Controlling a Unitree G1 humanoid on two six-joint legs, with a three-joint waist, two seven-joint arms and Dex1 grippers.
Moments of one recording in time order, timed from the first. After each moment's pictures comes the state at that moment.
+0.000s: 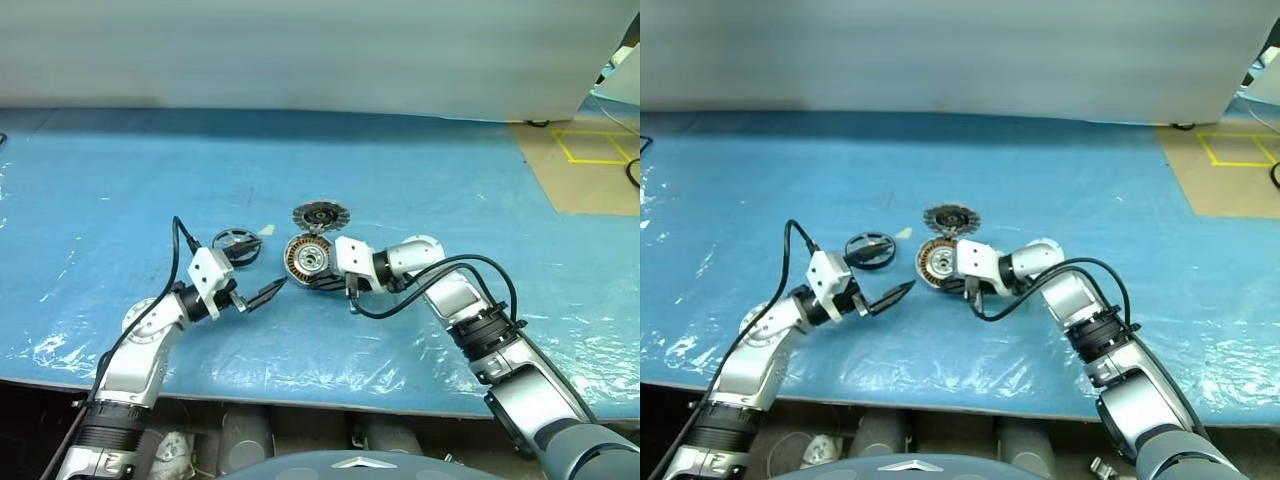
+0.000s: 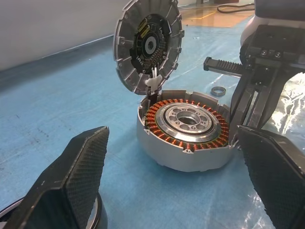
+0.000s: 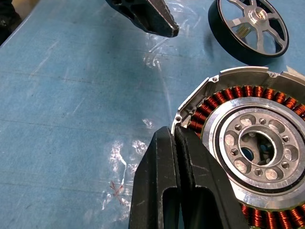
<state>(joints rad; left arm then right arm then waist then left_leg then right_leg) -0.06 0.43 -0.01 -0.04 -0.29 -0.11 -0.86 -0.57 -0.39 0.41 0.18 -0.03 0.14 1.19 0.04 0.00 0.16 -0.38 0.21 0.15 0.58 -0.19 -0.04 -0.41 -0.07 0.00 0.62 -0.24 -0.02</state>
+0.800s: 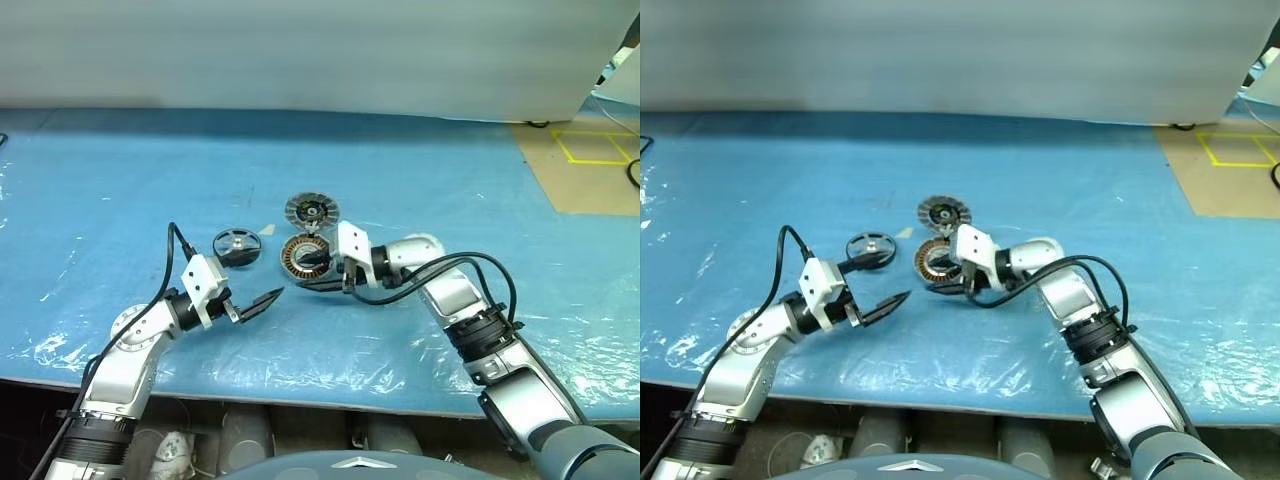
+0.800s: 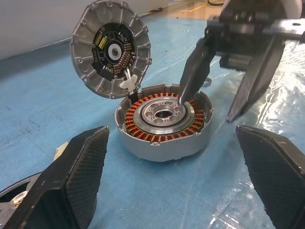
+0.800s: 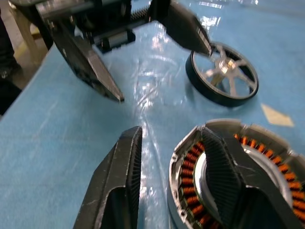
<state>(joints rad) -0.01 0.47 -0.01 -0.09 -0.32 -0.08 -0.89 -0.56 -0.35 0.33 0.10 0.12 0.23 1.15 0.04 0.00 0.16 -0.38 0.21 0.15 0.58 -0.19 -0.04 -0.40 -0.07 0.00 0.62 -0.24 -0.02</state>
